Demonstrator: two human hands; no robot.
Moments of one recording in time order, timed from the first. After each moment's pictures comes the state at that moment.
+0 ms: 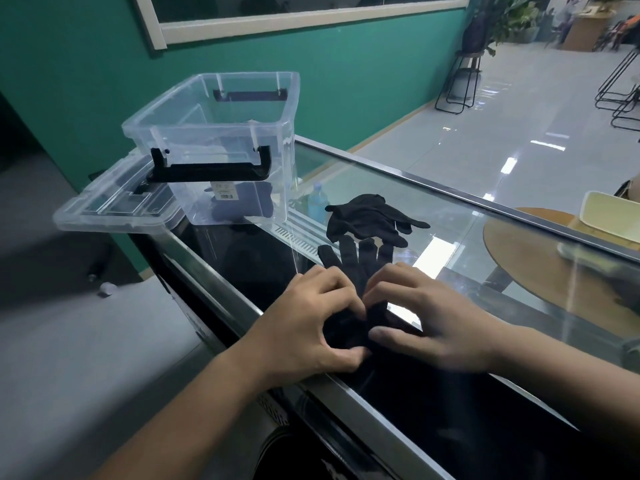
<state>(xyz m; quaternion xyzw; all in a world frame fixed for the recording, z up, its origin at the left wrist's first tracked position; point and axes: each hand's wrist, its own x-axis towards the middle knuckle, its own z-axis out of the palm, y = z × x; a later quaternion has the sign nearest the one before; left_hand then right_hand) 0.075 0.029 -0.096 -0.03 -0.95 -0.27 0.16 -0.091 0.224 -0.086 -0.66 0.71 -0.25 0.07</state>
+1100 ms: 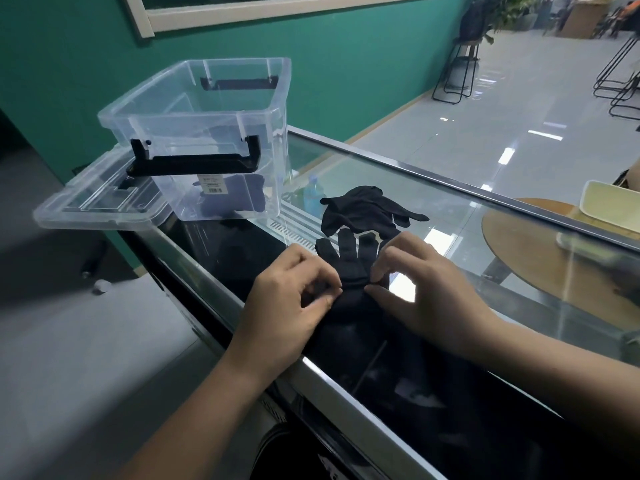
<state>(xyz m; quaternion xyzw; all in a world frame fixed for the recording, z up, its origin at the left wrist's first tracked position) 0.067 0.029 -0.101 0.11 -0.88 -0.35 0.29 -0.096 0.208 -0.102 -0.55 0.77 -0.32 -0.06</state>
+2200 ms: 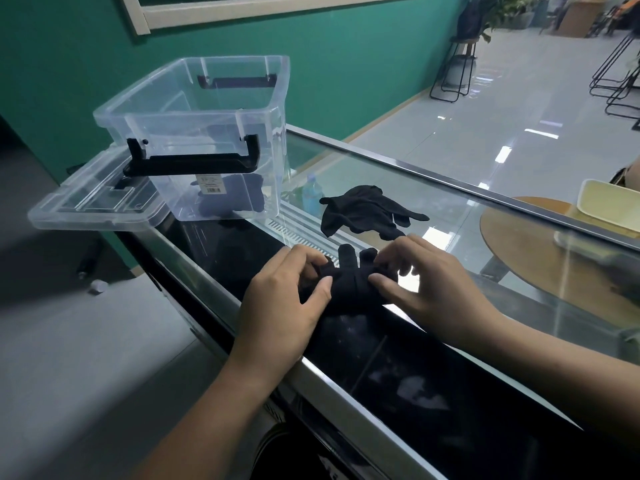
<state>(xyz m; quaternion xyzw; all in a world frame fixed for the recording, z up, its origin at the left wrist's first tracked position) 0.063 0.029 -0.106 0.18 -0.88 -0.32 0.31 -0.103 0.205 -0.105 -0.50 0.79 -0.36 -0.04</state>
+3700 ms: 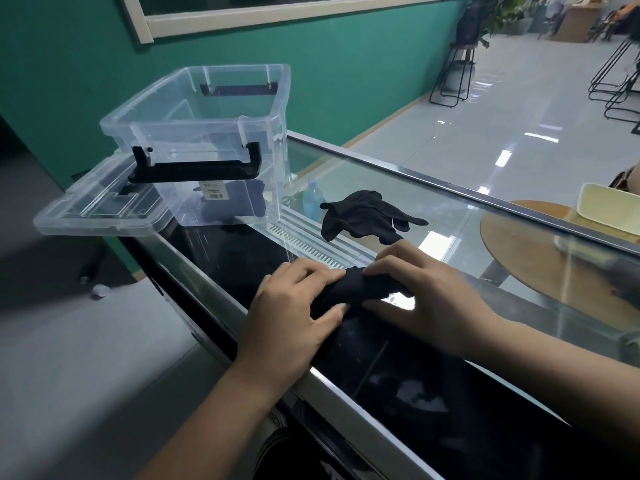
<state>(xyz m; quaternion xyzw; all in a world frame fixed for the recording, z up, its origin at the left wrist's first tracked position) 0.067 0.033 -0.112 0.13 -0.91 -0.26 0.29 -0.104 0.211 -0.105 -0.59 0.75 -0.31 -0.05</state>
